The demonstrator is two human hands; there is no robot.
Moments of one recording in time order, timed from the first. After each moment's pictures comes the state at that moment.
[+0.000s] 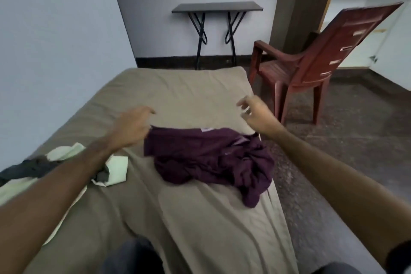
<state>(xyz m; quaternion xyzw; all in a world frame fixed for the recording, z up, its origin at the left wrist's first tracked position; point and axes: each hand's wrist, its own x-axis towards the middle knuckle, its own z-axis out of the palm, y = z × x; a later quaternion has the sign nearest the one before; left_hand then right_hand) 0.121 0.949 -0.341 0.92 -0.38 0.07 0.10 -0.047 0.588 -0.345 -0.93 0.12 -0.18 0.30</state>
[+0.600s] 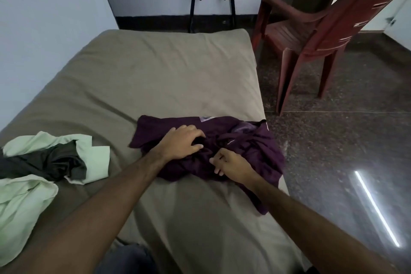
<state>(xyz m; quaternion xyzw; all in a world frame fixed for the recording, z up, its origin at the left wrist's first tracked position) 0.114 0.821 -0.487 0.87 -0.48 -0.12 0.04 -0.046 0.670 -0.515 -0.86 0.20 0.09 0.46</state>
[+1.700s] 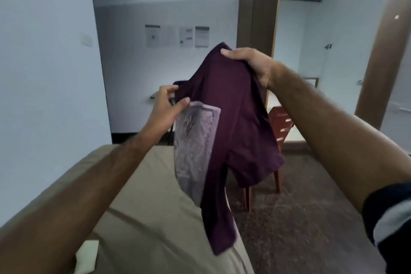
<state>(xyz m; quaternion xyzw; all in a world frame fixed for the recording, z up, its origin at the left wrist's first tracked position) 0.018 0.823 -0.103 0.65 -0.41 0.11 0.63 -0.148 0.642 0.029 -0.76 0.00 -0.17 0.63</state>
